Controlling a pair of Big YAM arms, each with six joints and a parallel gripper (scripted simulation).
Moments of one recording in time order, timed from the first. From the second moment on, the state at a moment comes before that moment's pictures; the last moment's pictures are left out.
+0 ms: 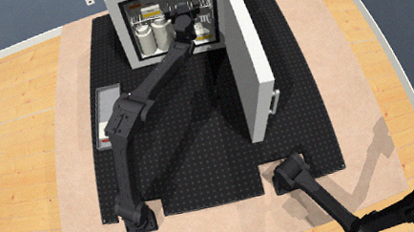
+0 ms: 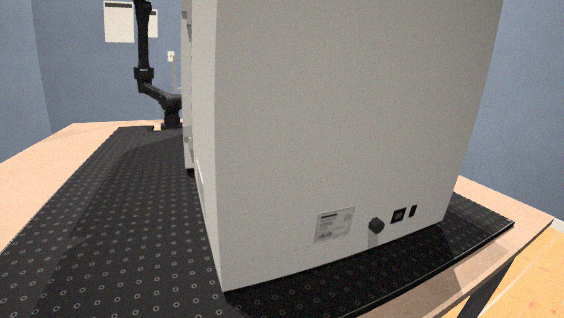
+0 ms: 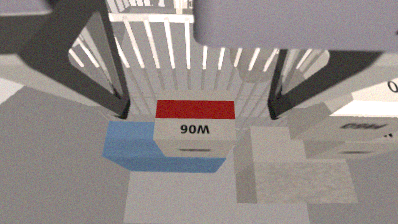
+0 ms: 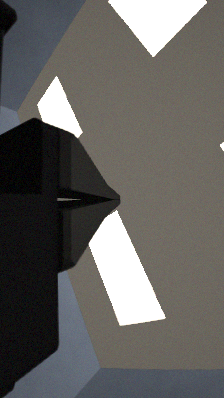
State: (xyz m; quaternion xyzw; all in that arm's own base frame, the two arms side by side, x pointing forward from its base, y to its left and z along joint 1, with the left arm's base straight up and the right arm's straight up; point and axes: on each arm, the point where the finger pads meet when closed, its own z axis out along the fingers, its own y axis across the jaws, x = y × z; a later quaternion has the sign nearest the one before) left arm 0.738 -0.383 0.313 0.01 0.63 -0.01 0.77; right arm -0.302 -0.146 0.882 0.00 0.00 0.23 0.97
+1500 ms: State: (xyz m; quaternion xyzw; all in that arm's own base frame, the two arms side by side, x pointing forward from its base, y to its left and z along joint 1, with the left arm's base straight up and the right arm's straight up) left arm 0.751 -0.386 0.322 0.01 0.63 -0.01 0.77; right arm -0.302 -0.146 0.882 0.00 0.00 0.23 0.97
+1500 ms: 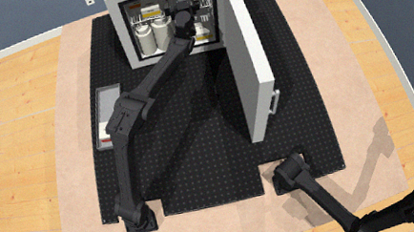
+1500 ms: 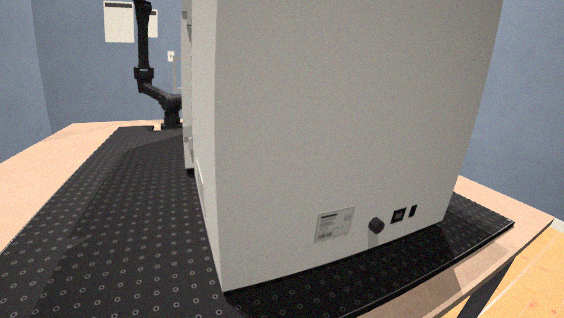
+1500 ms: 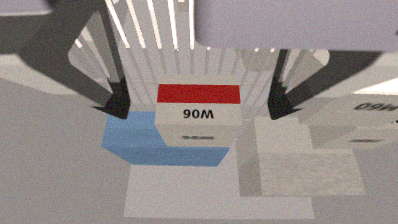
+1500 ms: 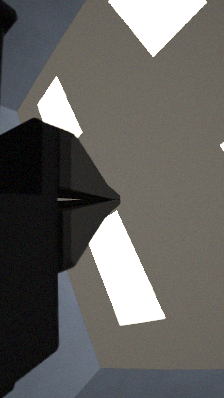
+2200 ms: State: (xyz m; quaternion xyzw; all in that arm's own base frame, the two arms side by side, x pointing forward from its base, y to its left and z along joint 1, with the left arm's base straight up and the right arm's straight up) left arm 0.762 -0.388 0.320 0.01 0.63 -0.01 0.77; right arm -0.302 -0.146 0.882 0.00 0.00 0.23 0.97
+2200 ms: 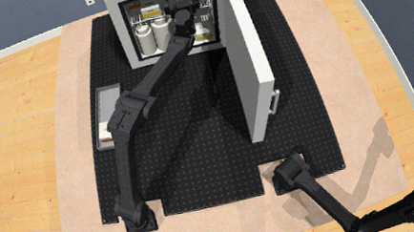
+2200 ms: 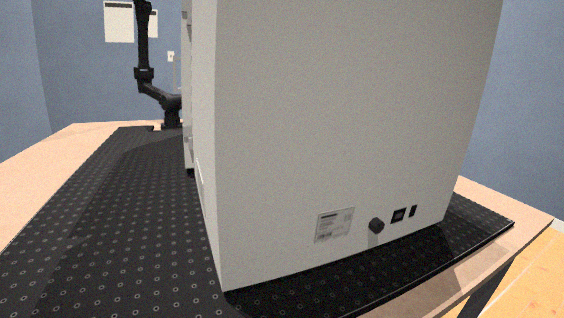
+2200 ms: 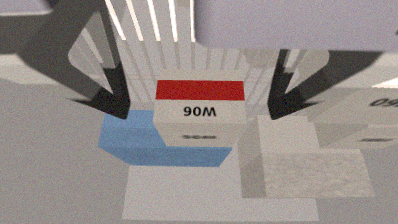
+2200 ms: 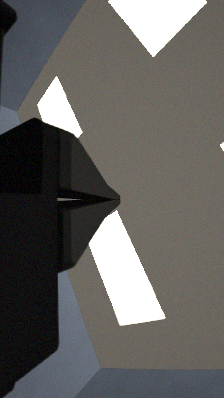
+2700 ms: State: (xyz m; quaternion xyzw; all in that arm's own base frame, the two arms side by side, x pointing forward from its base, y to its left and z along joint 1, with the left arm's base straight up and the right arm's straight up) left arm 0.771 -0.388 0.319 0.01 0.63 -0.02 0.77; right arm -0.302 -0.146 0.882 0.00 0.00 0.23 0.97
